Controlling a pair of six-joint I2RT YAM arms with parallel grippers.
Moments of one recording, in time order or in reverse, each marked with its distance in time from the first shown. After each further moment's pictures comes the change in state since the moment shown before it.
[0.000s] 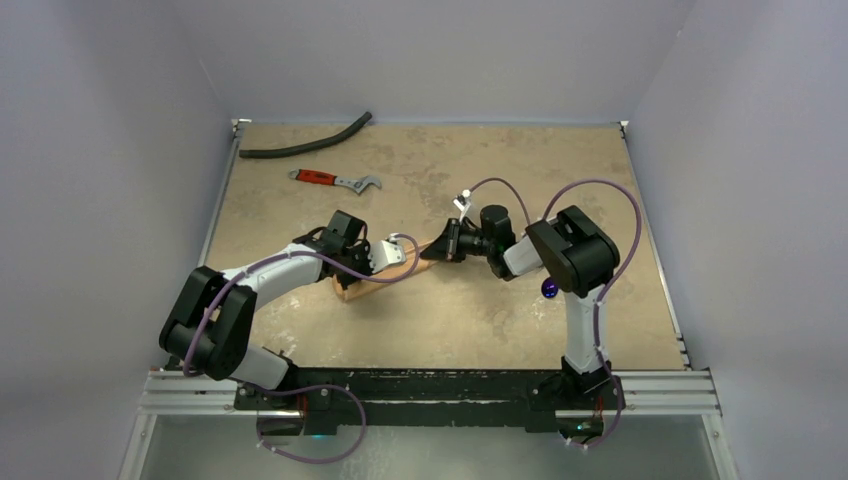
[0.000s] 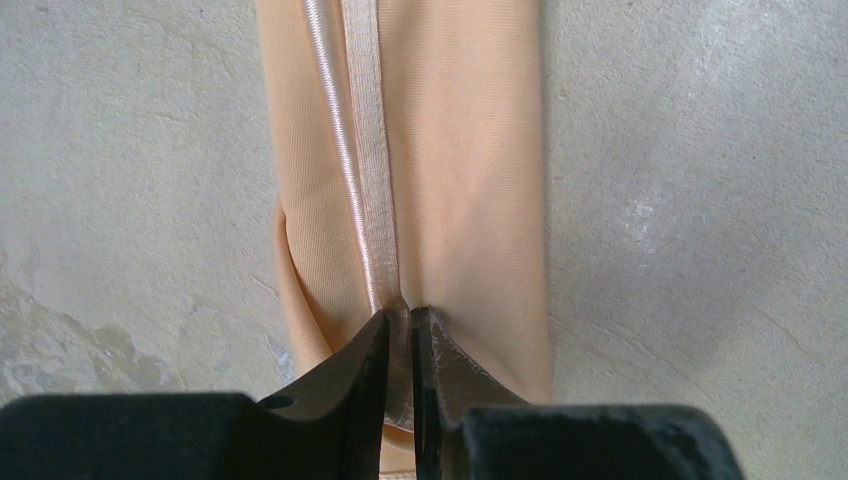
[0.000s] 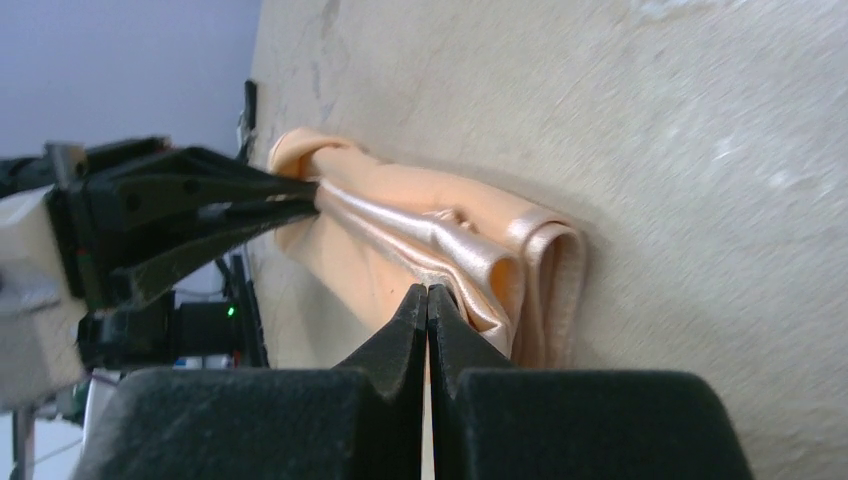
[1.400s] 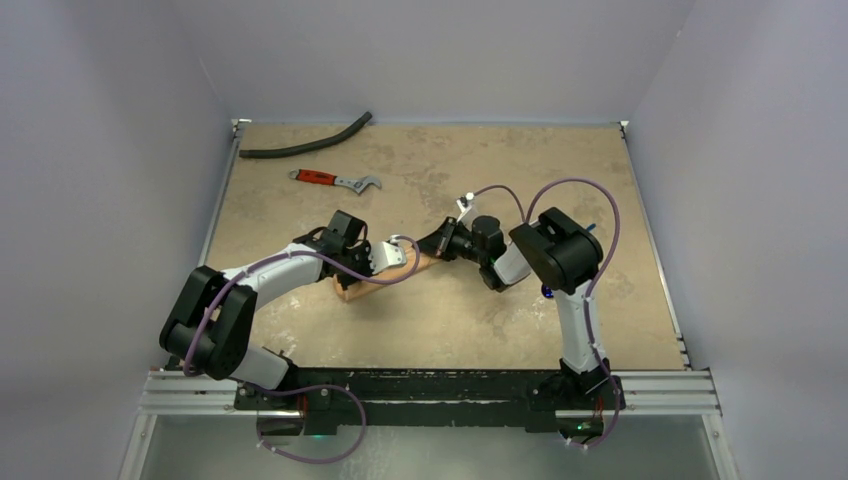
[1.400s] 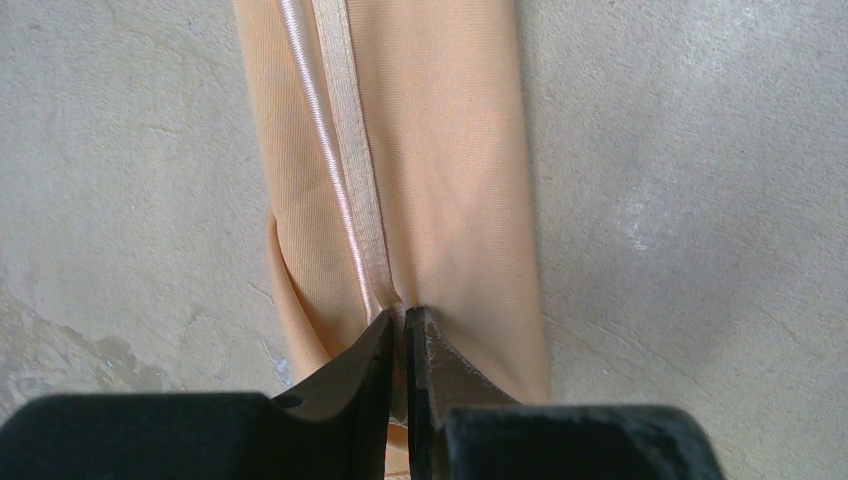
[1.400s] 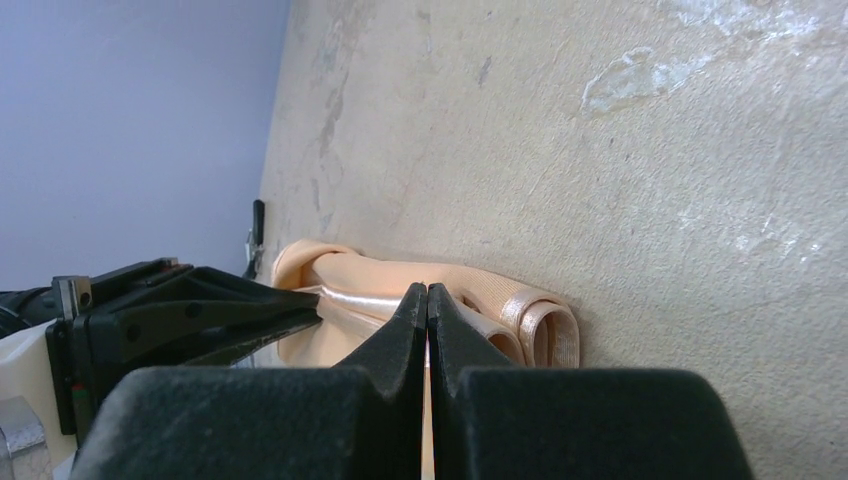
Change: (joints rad) left arm 0.000 0.002 0.002 -0.006 0.015 0.026; right arm 0.063 0.068 -0.035 0.232 0.259 0.168
